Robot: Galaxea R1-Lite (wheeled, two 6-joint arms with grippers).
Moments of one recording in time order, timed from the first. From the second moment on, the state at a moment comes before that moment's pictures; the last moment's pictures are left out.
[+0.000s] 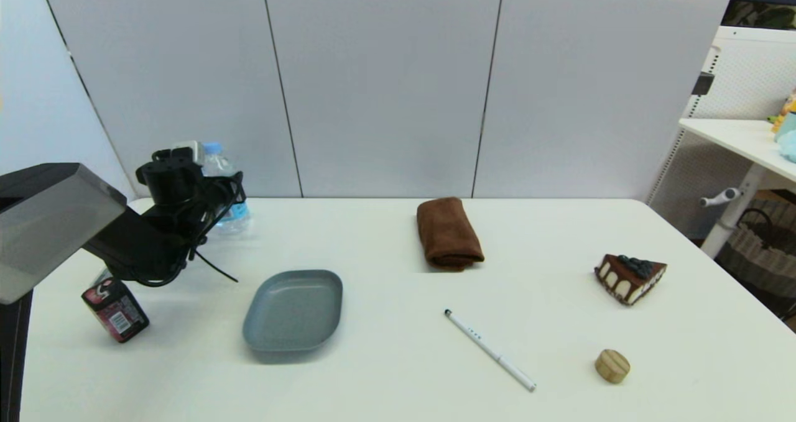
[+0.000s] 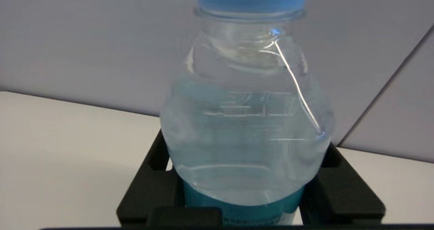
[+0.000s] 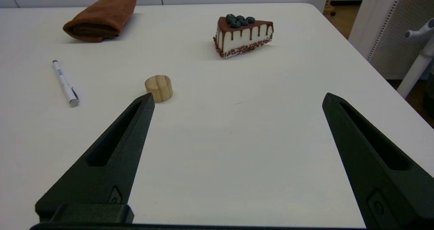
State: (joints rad) left arm 0.00 2.27 -1.14 -1.09 0.10 -0.08; right arm 0.00 0.00 0.00 0.00 0.00 0.01
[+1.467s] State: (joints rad) left arm -0.25 1.72 -1.03 -0.76 0.09 0.03; right arm 0.00 0.00 0.00 0.00 0.00 0.01
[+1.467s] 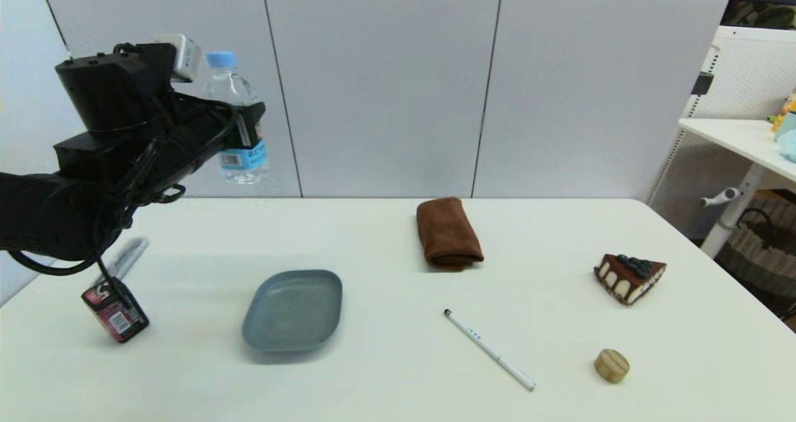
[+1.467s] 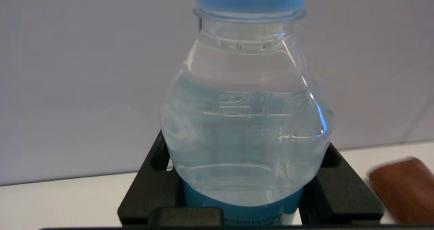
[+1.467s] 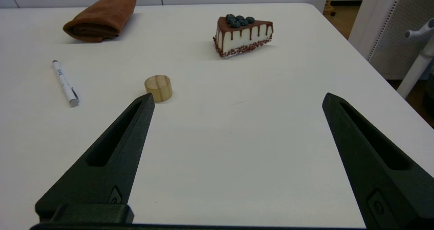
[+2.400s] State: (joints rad) left arm -0.34 1.84 -0.74 -1.21 0.05 0.06; right arm 0.00 0.00 0.00 0.00 0.00 0.01
